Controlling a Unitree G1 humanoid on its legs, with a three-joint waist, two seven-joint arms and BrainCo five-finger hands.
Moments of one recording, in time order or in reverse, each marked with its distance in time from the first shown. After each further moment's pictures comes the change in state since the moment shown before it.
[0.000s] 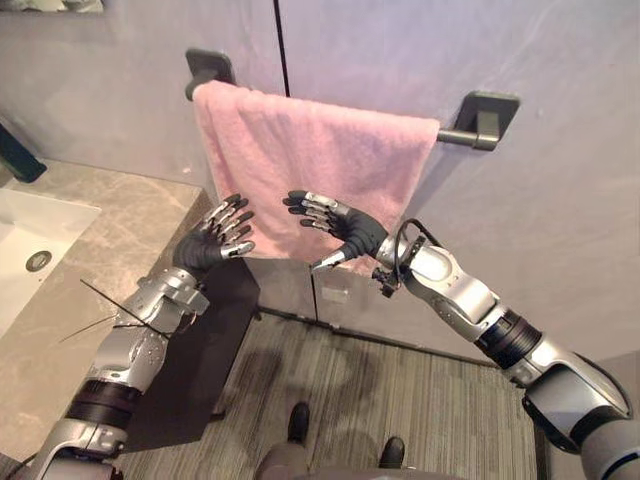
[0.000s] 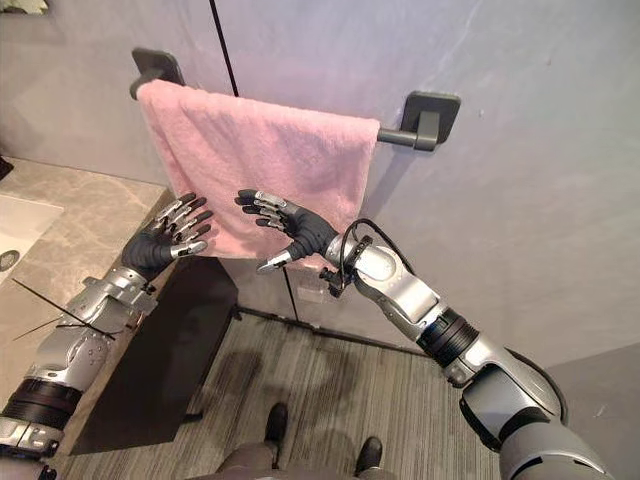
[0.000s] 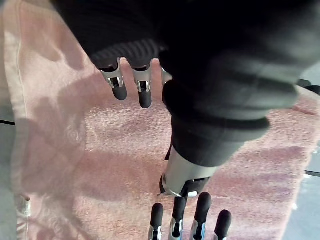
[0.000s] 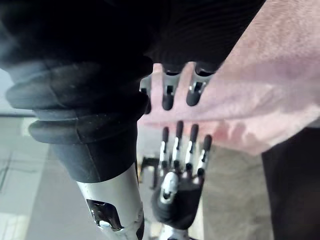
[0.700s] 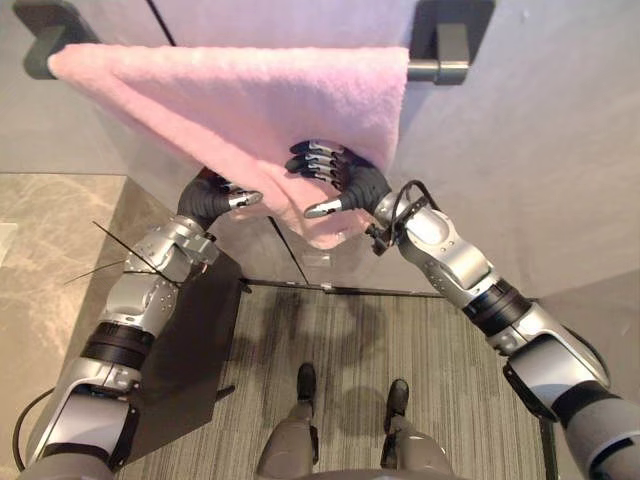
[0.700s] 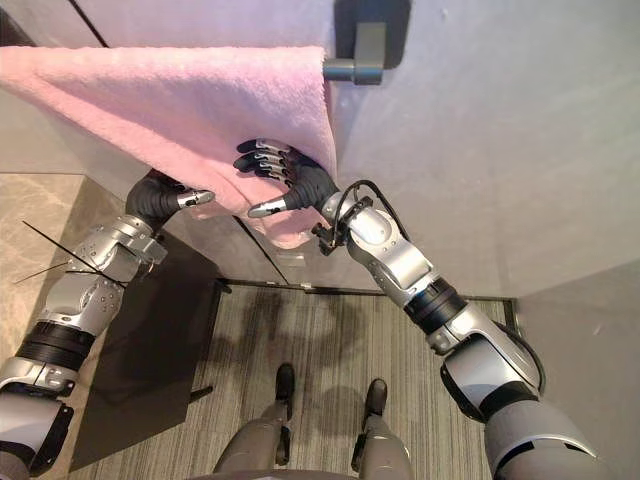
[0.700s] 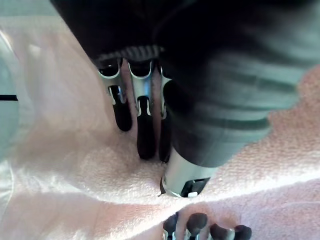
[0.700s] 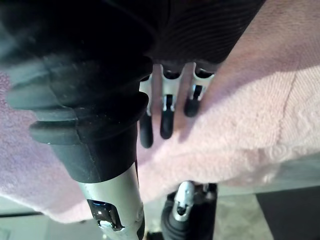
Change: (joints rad) left arm -0.294 0.014 -0.071 0.150 0.057 -0.006 0.085; right arm -0.172 0.087 -0.092 0.113 0.011 0.012 -0.086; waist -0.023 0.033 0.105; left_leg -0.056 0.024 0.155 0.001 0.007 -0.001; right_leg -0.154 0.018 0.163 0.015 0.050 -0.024
